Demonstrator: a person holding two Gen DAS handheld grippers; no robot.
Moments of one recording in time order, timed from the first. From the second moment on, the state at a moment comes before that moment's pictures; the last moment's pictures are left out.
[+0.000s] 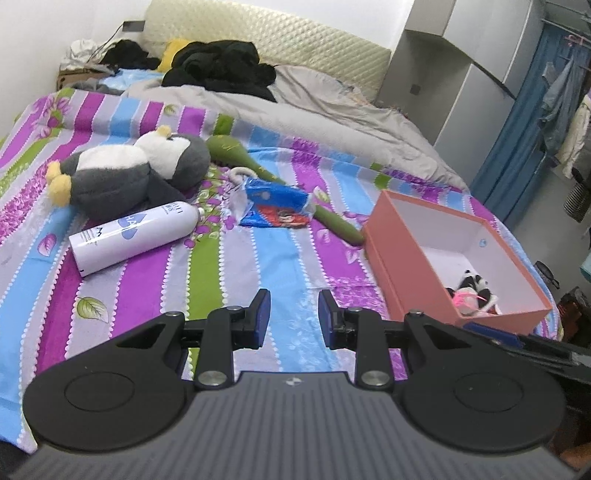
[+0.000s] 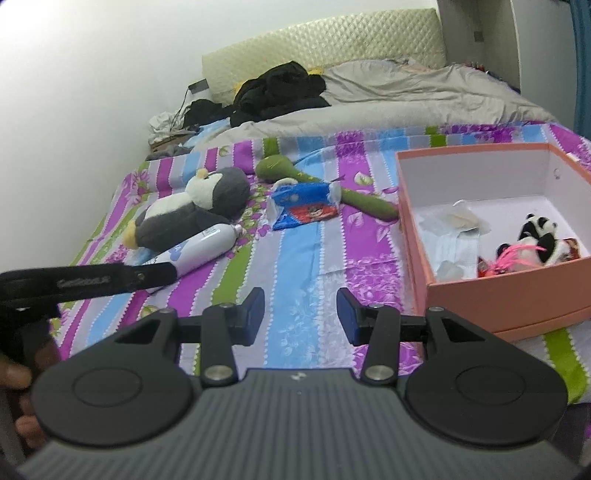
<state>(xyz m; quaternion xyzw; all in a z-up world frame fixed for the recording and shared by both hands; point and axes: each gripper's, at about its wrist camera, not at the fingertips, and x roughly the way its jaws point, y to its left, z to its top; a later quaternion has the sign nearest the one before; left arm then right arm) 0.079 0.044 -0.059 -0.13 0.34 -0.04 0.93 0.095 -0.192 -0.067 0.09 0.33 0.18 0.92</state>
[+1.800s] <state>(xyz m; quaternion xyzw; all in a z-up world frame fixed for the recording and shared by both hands) 0.497 0.107 -0.203 -0.05 0.36 -0.05 0.93 0.413 -0.115 -0.225 0.21 0.34 0.17 0.90</state>
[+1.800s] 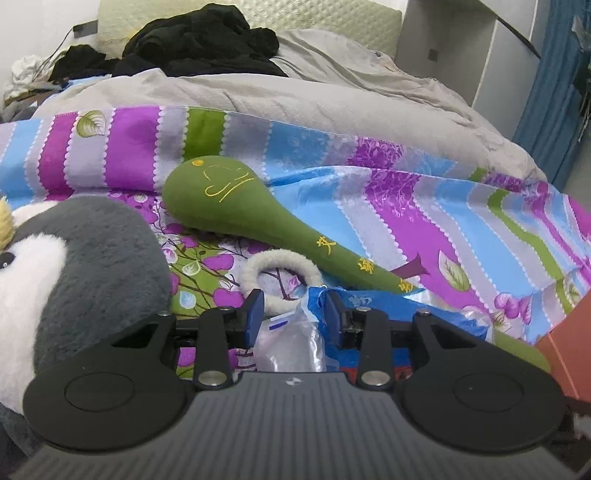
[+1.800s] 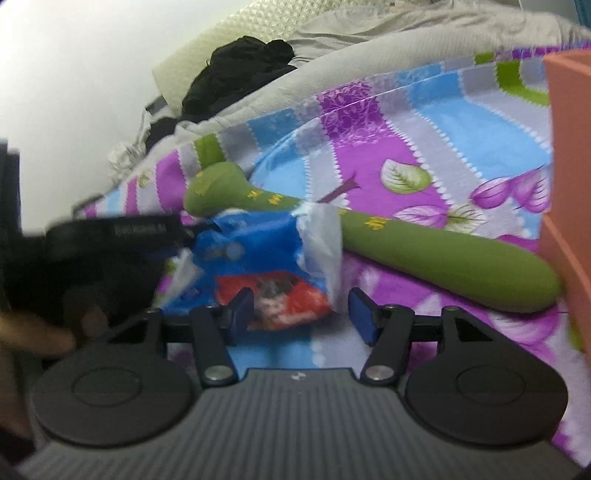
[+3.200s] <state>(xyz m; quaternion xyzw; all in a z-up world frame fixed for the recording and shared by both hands) 0.509 0.061 -0.228 0.05 0.34 -0.05 0.94 0.367 -0.130 -0.220 0.07 0.35 0.09 0.93</state>
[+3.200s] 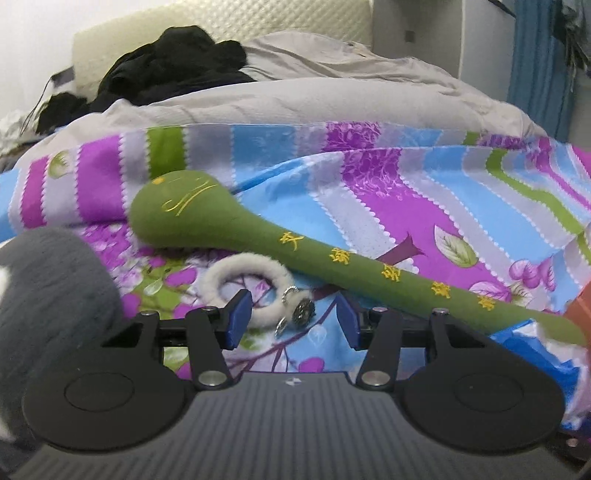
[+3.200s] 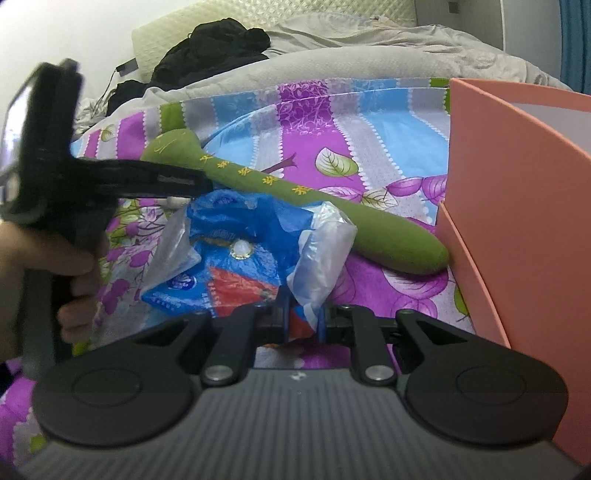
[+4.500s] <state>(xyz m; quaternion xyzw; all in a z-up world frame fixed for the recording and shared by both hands) 0.318 0.090 -0.173 -0.11 0.39 -0.02 0.91 0.260 -0.129 -0.153 0.06 0.37 0.13 0.92</state>
